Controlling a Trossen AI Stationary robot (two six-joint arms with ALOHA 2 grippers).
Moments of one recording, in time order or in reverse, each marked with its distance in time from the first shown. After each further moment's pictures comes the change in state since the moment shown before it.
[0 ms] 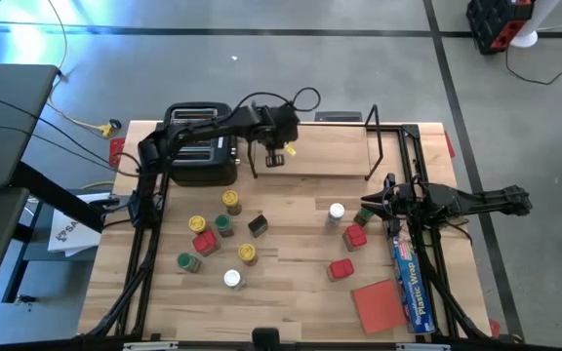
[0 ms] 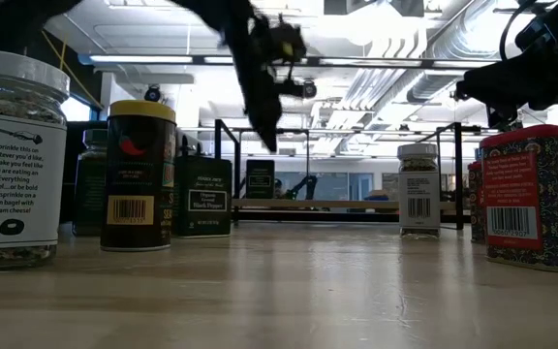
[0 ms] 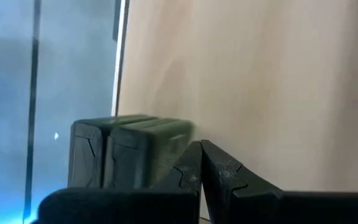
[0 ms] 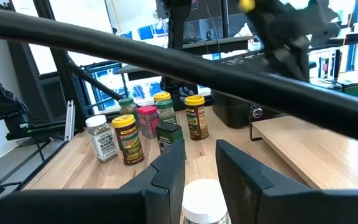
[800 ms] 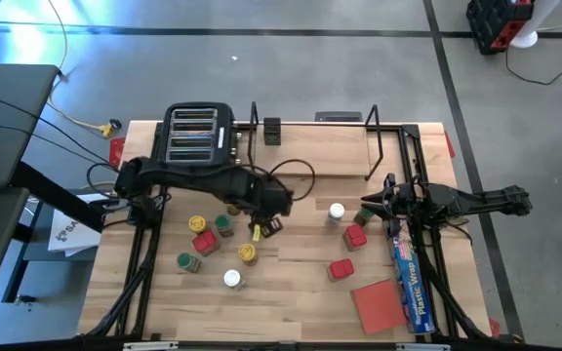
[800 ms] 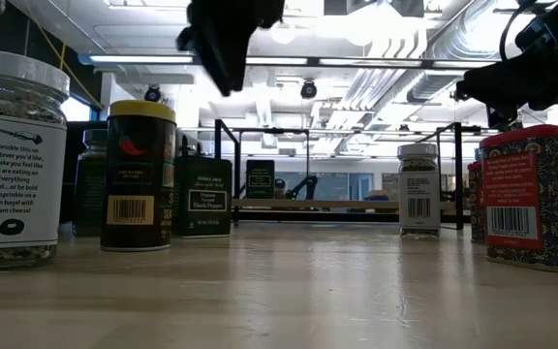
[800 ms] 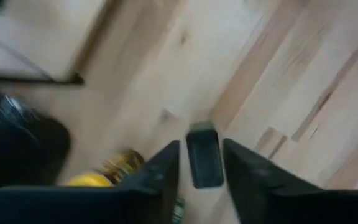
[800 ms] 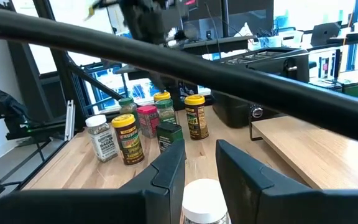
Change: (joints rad) left arm -0.521 -0.140 -0.044 -0.382 0.017 -1.069; right arm 0.000 0.000 0.000 0.000 0.000 0.000
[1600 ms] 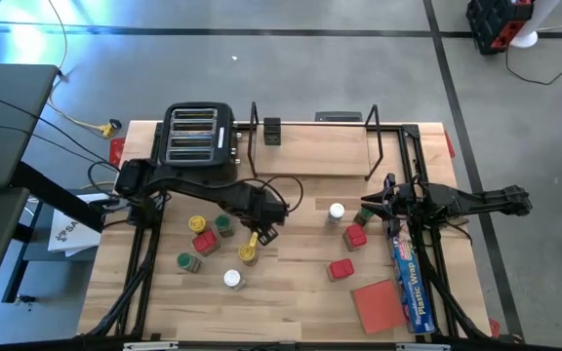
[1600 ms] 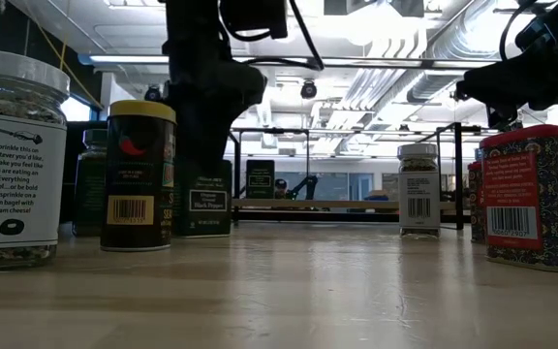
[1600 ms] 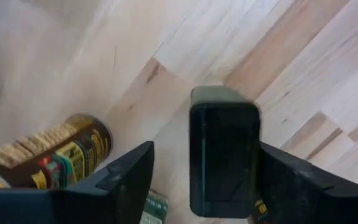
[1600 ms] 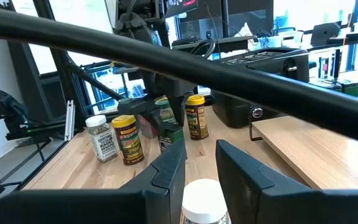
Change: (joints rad) left arm 0.022 0.003 -0.348 0.268 0.102 -0.103; right arm 0.000 0.000 0.000 0.000 0.000 0.000
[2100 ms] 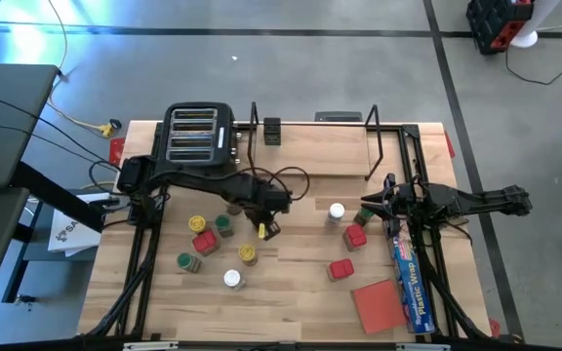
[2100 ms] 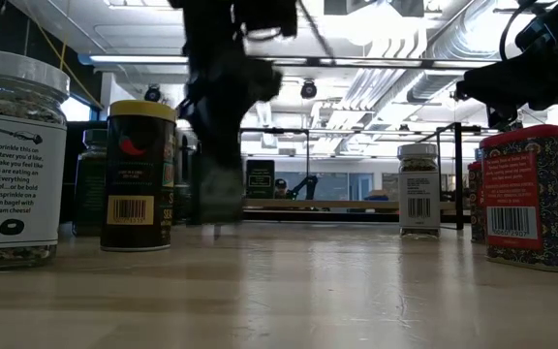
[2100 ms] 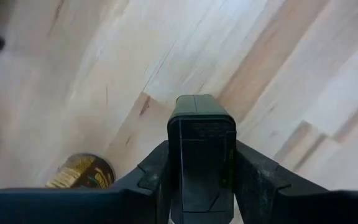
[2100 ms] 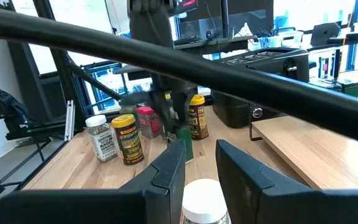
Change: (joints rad) left arm 0.068 0.000 0.055 0.032 0.060 0.206; right arm 0.000 0.000 0.000 0.000 0.000 0.000
